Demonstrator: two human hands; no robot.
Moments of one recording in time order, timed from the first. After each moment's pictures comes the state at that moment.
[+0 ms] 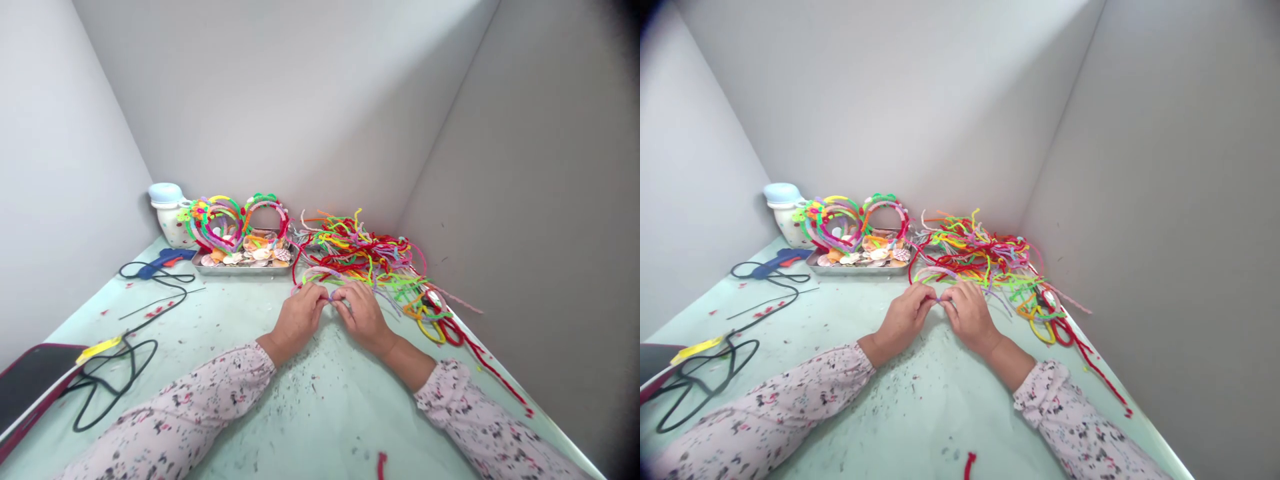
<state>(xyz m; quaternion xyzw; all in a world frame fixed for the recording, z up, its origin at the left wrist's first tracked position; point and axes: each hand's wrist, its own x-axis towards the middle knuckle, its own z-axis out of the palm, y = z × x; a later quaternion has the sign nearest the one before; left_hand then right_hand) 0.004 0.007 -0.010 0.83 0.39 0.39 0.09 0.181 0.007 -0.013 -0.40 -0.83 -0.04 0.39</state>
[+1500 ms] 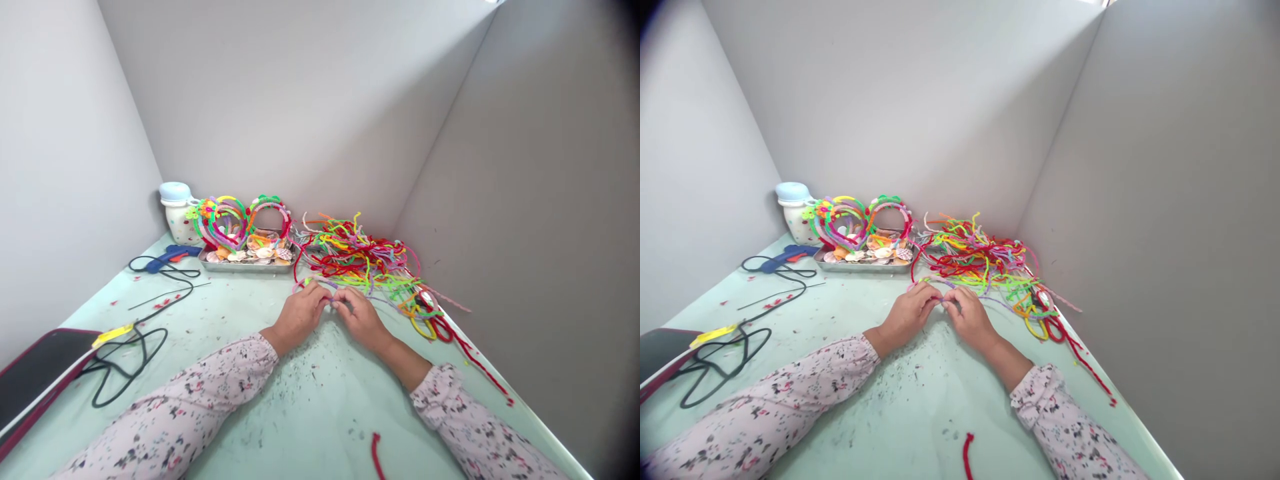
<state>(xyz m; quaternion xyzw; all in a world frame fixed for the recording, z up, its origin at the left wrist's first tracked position) 0.001 0.006 -0.012 0.85 0.36 0.38 0.07 0.179 -0.005 -0.015 -0.43 -0.80 0.11 0.40</state>
